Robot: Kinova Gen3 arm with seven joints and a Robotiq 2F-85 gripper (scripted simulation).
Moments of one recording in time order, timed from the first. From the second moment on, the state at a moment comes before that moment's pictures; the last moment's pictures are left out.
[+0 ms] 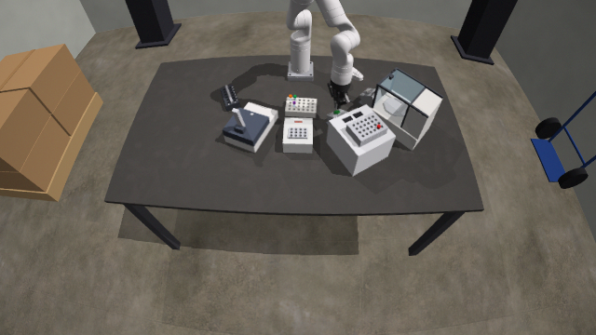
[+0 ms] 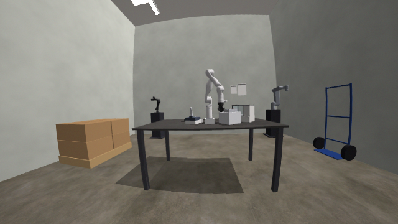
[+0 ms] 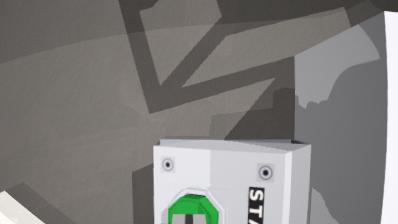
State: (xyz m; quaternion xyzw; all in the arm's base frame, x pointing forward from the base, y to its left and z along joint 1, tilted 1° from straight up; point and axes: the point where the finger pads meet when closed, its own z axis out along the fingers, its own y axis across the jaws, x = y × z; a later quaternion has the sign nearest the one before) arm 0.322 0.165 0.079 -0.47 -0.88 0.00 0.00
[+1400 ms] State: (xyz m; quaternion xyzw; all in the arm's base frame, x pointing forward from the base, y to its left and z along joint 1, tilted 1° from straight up) arm 0.322 0.165 0.055 -0.47 -0.88 0.00 0.00
